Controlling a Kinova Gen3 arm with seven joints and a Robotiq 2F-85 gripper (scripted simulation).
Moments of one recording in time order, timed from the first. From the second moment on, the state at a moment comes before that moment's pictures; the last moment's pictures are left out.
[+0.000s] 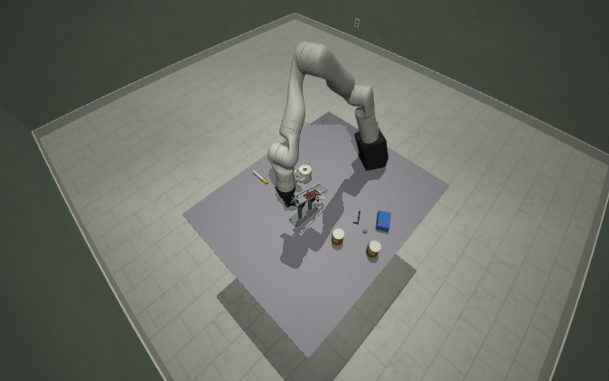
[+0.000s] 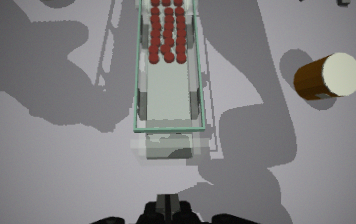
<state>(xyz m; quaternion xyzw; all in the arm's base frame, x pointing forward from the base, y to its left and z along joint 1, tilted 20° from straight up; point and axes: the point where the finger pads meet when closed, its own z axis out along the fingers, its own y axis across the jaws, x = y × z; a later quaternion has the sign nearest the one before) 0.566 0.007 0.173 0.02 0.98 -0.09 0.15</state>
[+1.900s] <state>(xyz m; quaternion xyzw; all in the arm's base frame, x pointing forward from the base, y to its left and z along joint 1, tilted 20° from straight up) 0.544 0.007 0.153 0.02 0.98 -0.08 0.15</state>
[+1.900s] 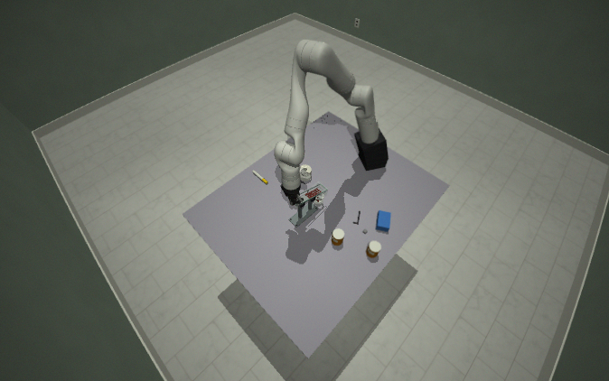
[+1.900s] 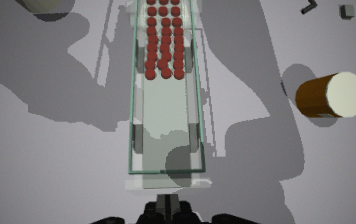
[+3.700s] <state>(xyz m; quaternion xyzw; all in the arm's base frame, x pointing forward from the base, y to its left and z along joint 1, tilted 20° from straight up) 0.542 0.006 0.151 0.02 0.98 -0.08 0.15</state>
